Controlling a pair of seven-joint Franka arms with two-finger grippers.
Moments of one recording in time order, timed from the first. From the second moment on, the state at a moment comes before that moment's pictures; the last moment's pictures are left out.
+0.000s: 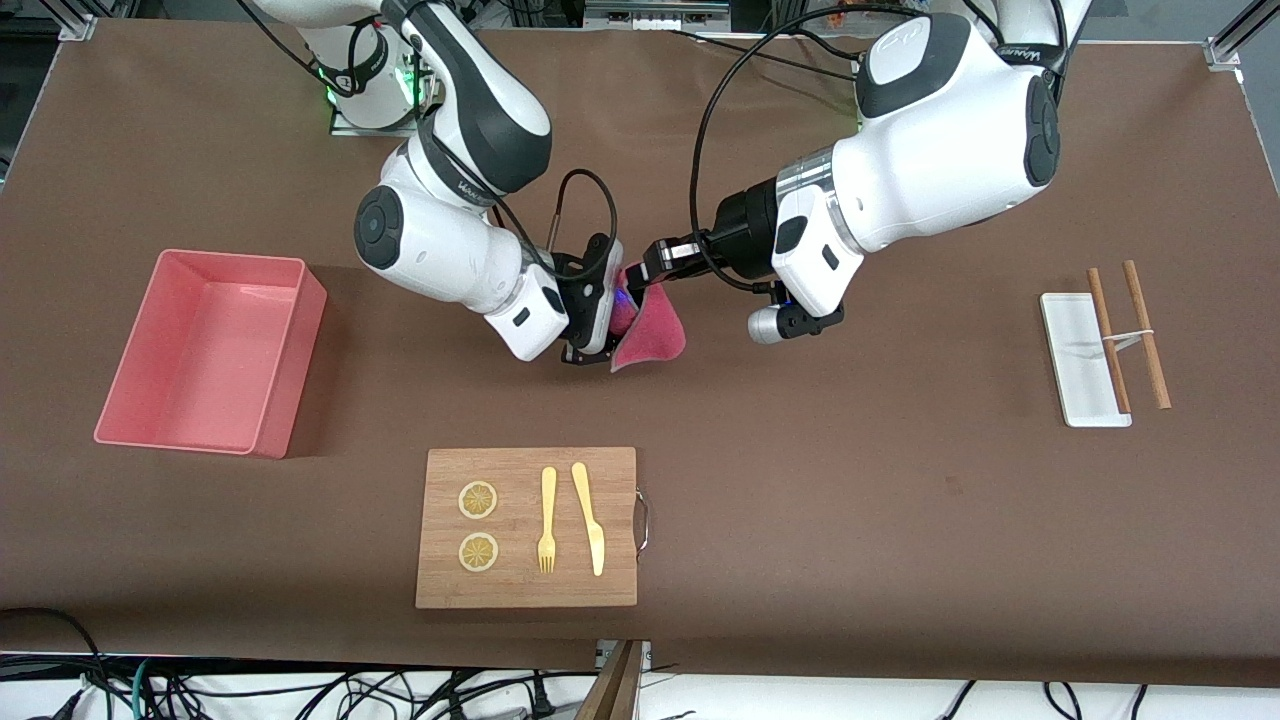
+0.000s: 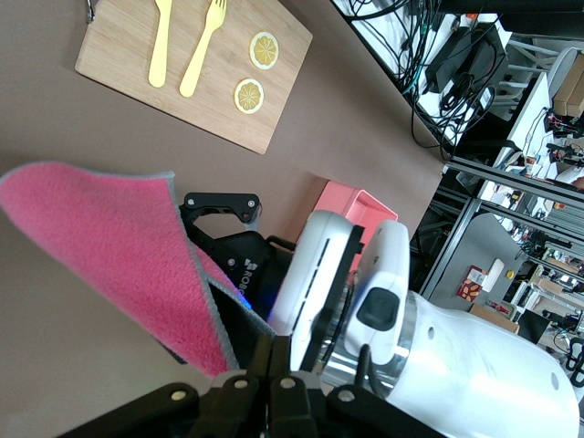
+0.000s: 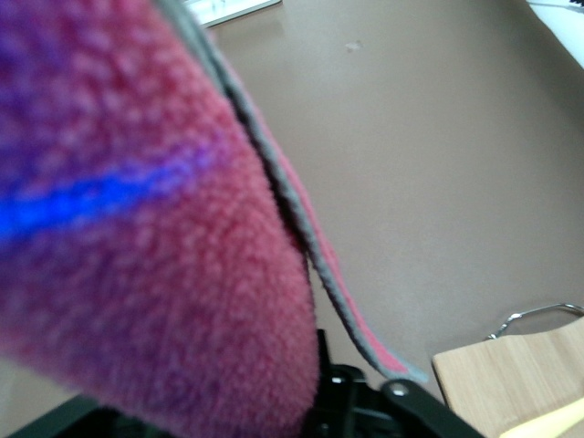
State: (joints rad) left arm -0.34 0.40 -0.22 -1.31 -0.75 2.06 -0.72; right arm 0.49 0.49 0.12 -1.51 0.62 2.22 -1.05
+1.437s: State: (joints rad) left arm -0.25 0.40 -0.20 -1.31 -0.35 1.74 -0.47; right arm 0.25 0.25 -0.07 -1.64 0.24 1.71 -0.60
